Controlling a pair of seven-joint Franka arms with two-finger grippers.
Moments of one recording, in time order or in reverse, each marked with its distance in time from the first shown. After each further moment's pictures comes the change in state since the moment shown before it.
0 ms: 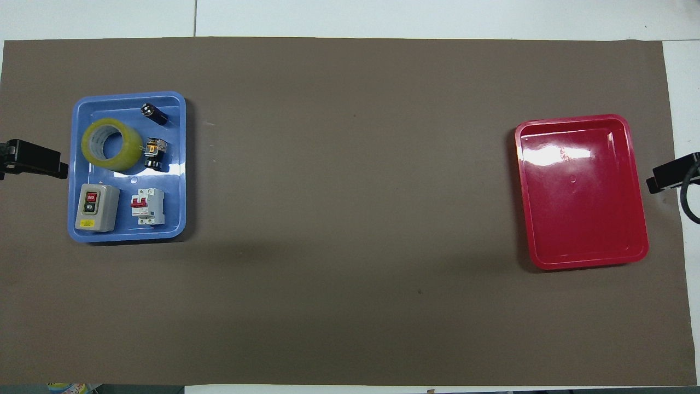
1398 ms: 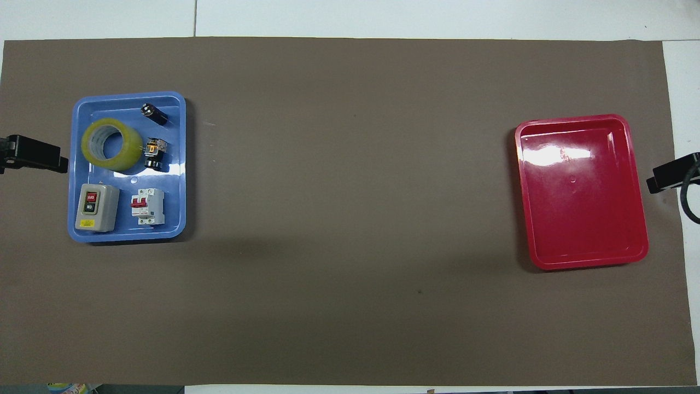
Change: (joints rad) left arm 0.005 0.006 0.000 -0.013 0.001 0.055 0.004; right arm 0.000 0.000 0.000 0.000 0.000 0.000 0.000
